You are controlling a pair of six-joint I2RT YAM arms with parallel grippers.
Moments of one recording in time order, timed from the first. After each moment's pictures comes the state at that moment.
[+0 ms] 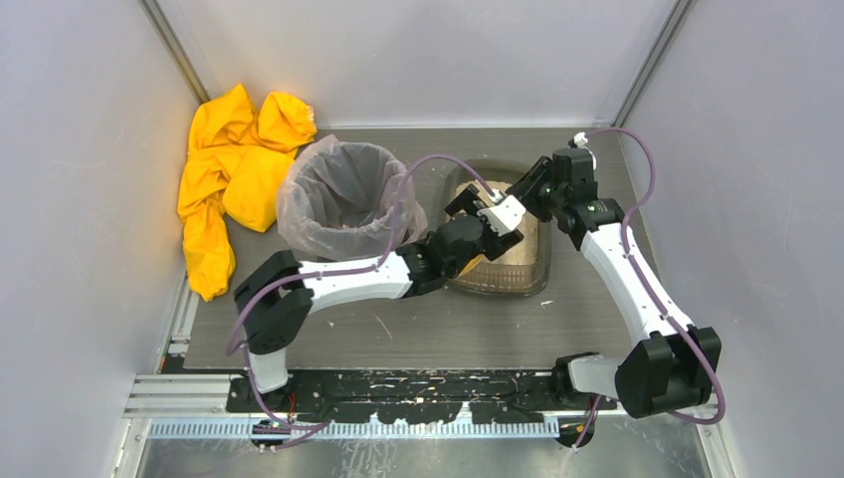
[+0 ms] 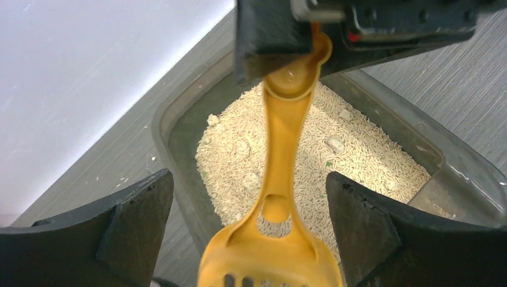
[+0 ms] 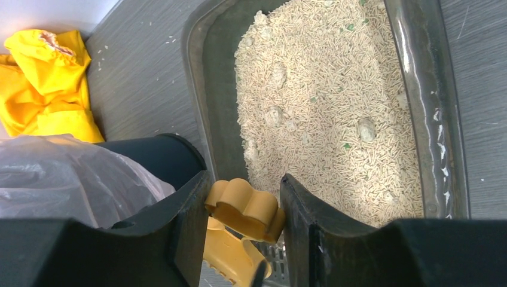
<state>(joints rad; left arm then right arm) -1.11 1.87 1.32 0.38 -0.46 0.30 0.18 1.25 1.11 -0.48 -0.02 0.76</state>
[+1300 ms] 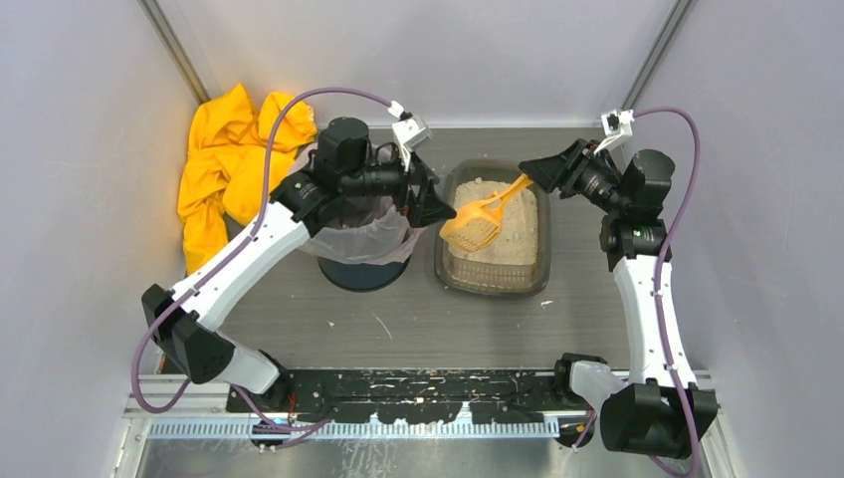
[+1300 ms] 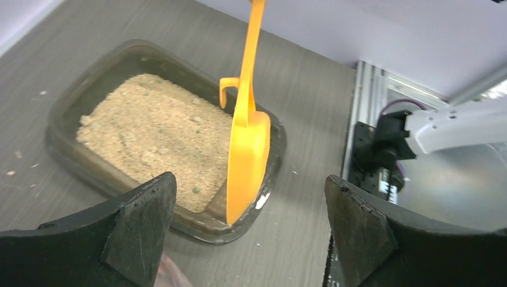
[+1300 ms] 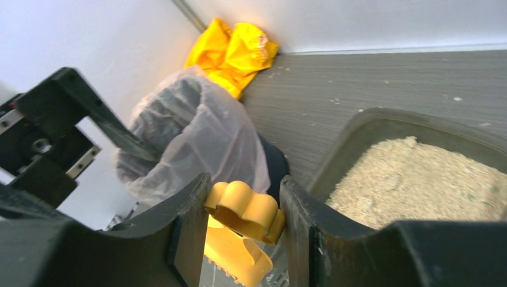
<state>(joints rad) -0.68 1.46 1.52 -0.34 0.60 -0.05 -0.13 1.05 1.03 -0.04 -0.78 0.53</state>
